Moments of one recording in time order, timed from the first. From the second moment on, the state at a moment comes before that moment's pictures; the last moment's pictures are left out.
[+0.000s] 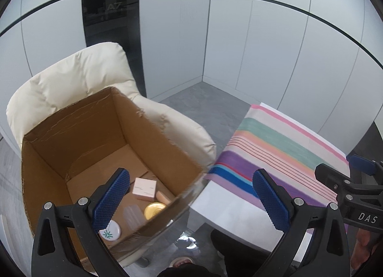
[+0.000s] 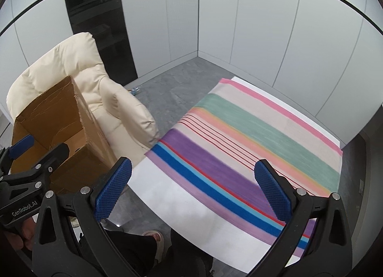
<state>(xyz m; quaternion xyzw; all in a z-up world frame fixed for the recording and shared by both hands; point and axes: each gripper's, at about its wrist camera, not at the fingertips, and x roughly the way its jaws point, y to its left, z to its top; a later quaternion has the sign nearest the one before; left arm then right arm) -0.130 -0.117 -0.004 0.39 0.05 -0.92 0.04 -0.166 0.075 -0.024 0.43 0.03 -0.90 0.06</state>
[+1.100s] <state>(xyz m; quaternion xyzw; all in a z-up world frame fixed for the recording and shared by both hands) 0.016 -0.017 0.023 0.41 -0.03 -0.91 -0.01 0.004 0.193 0.003 0.43 -0.01 -0.90 -0.03</state>
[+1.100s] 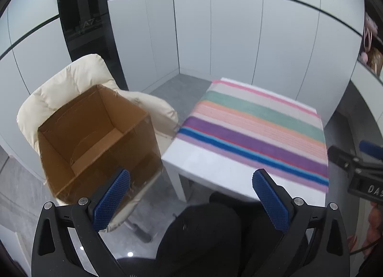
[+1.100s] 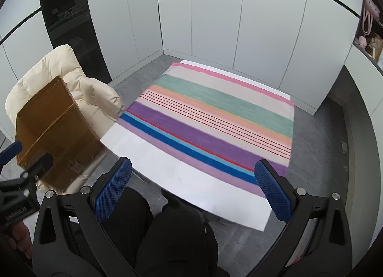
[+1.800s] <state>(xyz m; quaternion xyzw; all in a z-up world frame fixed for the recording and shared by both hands) 0.018 -0.009 0.009 0.43 -0.02 -0.90 -0.02 0.031 0.196 -0.008 0.45 -0.02 -0.89 -0.03</state>
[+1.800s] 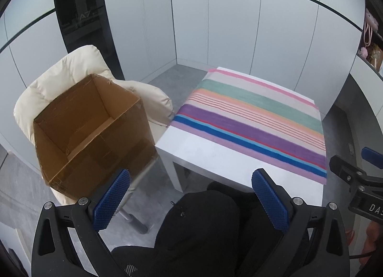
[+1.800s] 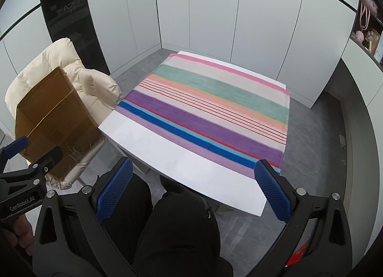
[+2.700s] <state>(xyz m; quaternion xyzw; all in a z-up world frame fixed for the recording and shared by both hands) 0.014 -0.011 0.006 0.43 -0.02 -0.90 0.00 0.027 0.192 -0.008 0.44 -0.01 -0.90 -0.02</state>
